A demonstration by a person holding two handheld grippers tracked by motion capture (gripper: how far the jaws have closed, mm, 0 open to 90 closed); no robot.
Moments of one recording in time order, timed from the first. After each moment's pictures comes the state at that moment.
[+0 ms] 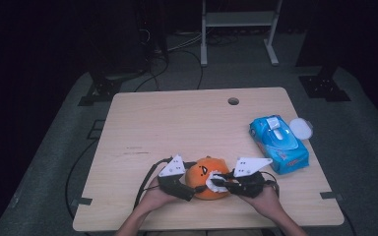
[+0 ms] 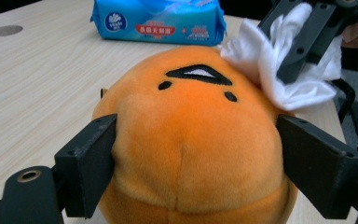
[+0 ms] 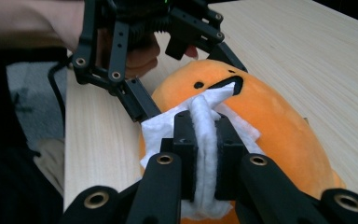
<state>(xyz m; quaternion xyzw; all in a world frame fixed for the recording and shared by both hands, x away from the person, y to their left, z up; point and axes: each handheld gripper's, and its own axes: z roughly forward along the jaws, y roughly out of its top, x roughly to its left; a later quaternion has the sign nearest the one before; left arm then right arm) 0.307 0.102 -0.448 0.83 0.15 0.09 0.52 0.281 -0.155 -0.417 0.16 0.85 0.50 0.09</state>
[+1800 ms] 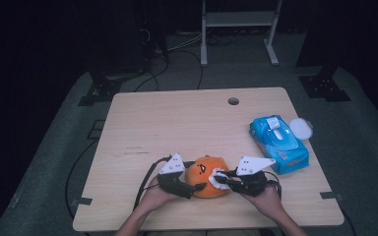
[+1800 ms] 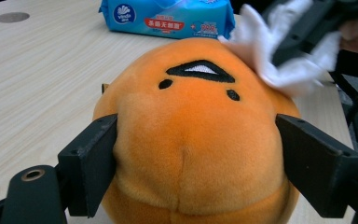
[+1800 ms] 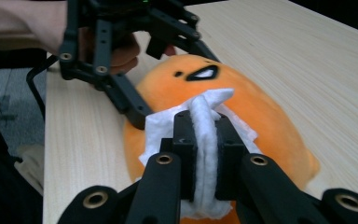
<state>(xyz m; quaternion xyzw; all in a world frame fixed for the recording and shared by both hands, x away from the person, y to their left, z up) 0.312 0.104 -0.451 0.83 0.17 0.07 0.52 0.285 -0.167 -0.421 0.19 0.84 0.50 0.11</state>
